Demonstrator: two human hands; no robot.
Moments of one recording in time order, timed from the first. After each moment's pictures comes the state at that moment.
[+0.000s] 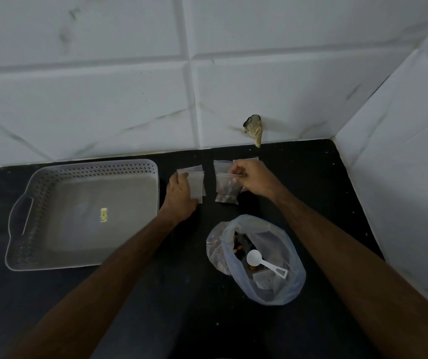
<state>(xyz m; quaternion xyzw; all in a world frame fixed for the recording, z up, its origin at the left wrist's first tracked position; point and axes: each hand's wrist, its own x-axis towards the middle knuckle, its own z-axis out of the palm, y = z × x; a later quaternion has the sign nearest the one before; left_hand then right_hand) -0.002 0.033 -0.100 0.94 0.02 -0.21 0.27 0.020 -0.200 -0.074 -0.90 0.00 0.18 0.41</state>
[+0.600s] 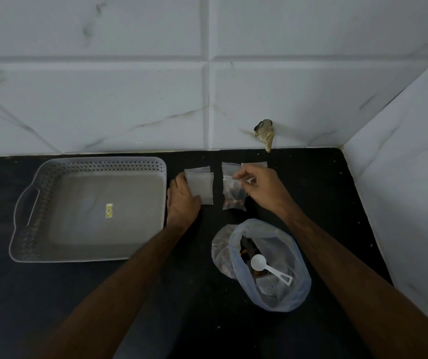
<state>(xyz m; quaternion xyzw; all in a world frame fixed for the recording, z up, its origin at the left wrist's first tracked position) -0.015 0.035 -0.112 0.93 0.12 -0.10 0.33 -0.007 -0.188 -0.055 -0.90 -0.05 0.08 0.43</state>
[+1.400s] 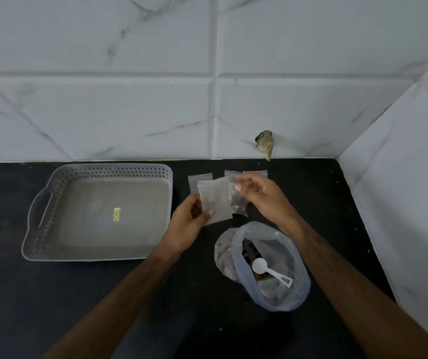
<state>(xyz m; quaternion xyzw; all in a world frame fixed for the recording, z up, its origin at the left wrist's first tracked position) -0.083 0.047 -0.034 0.77 0.03 -0.17 0.61 -0.044 -0.176 -0.012 -0.82 0.02 0.14 0.55</state>
